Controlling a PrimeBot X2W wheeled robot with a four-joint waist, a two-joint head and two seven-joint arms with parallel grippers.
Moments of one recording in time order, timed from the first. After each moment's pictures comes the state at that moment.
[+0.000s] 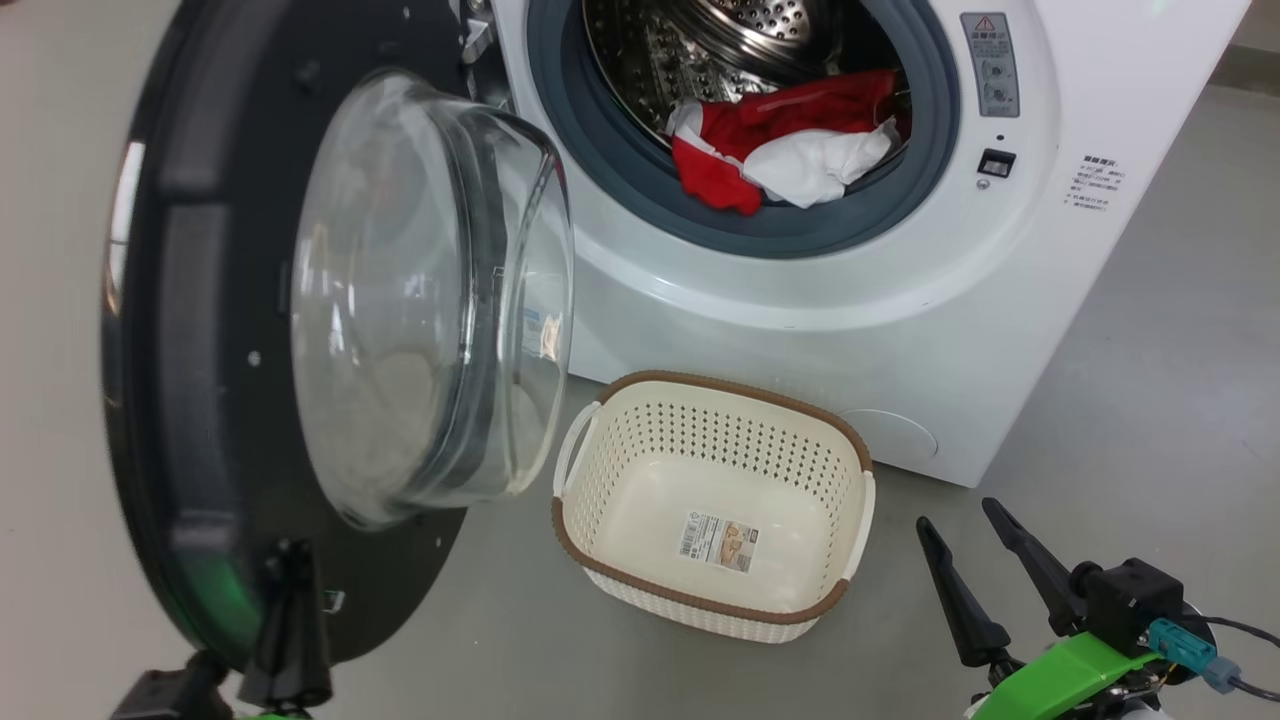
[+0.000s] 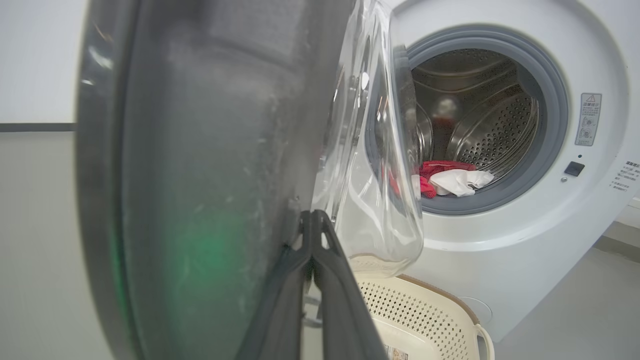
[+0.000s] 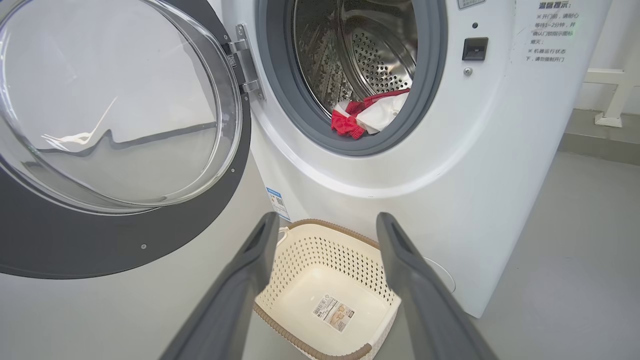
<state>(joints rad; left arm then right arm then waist) 0.00 0.04 0.00 0.15 -0.32 0.04 -0.26 -0.05 -0.19 0.19 0.31 0.42 0.12 -0.25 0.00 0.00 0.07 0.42</state>
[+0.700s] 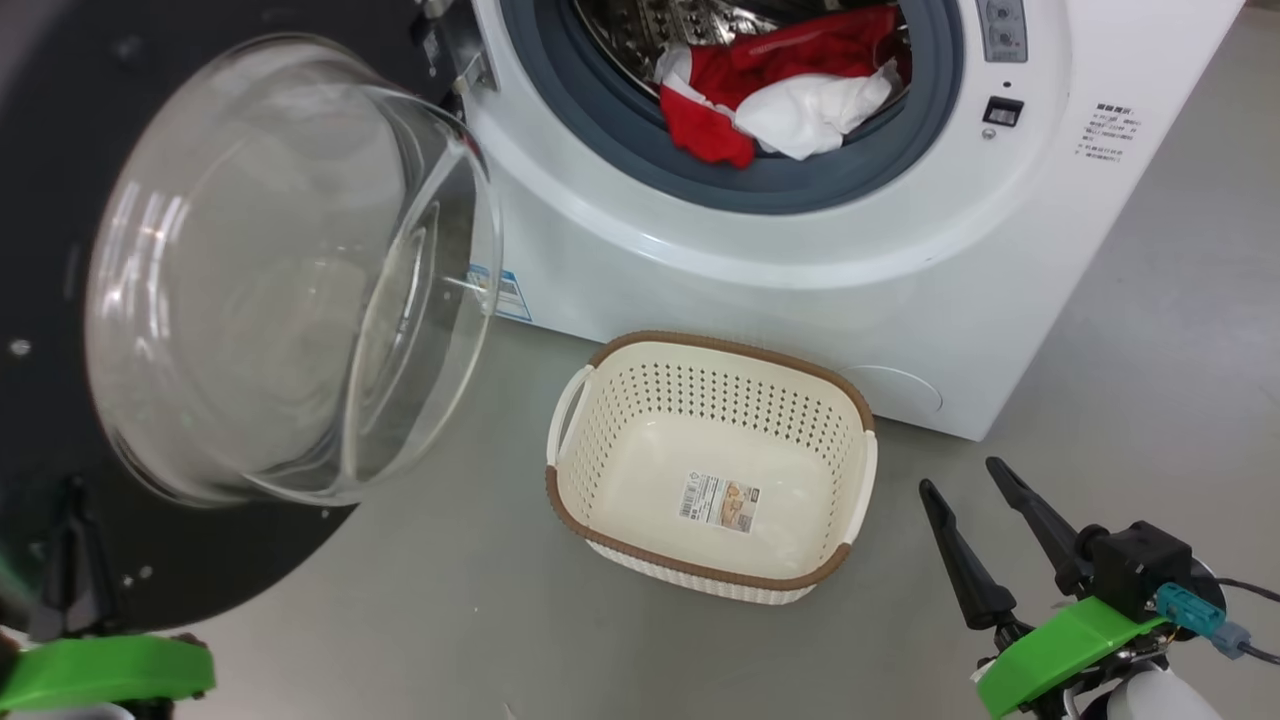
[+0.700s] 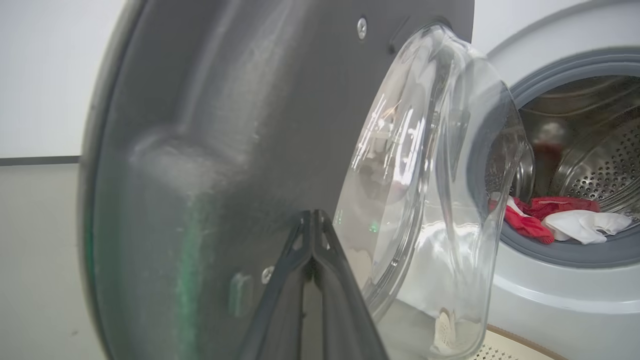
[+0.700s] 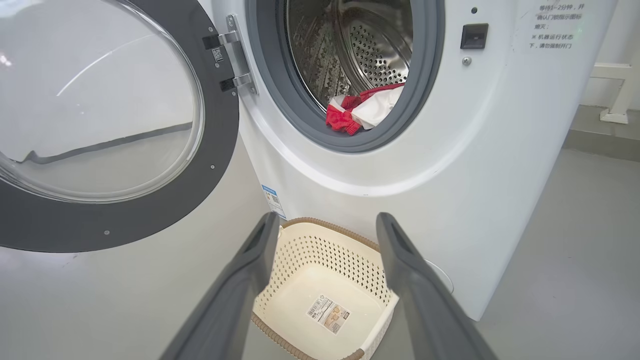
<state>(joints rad) -0.19 0.05 0.33 0.30 -0.25 -0.06 -0.25 -0.11 -0.22 0.21 0.30 0.42 0.12 -0.25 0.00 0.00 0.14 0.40</state>
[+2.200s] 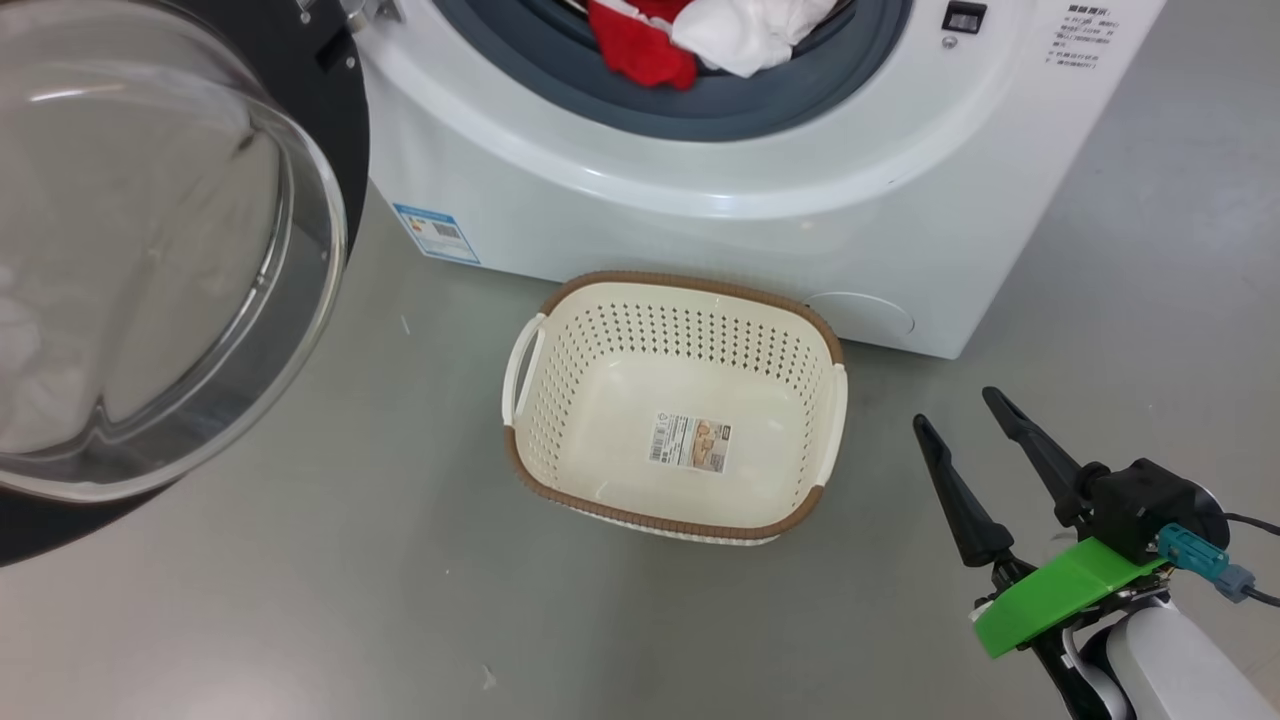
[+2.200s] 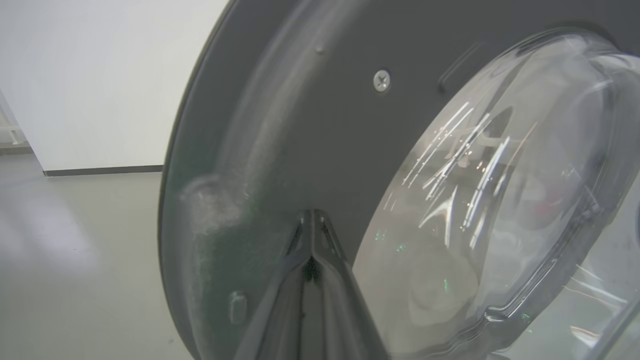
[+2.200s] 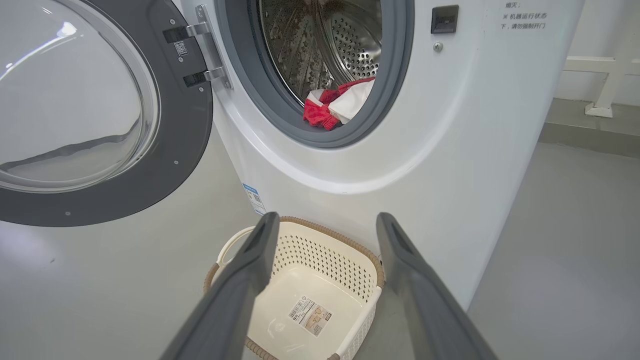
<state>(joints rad) -0.53 0.22 0.70 0.68 -0.10 -0.12 -0.26 -0.21 -0.25 0.24 0.29 0.41 0.12 -0.25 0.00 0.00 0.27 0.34</state>
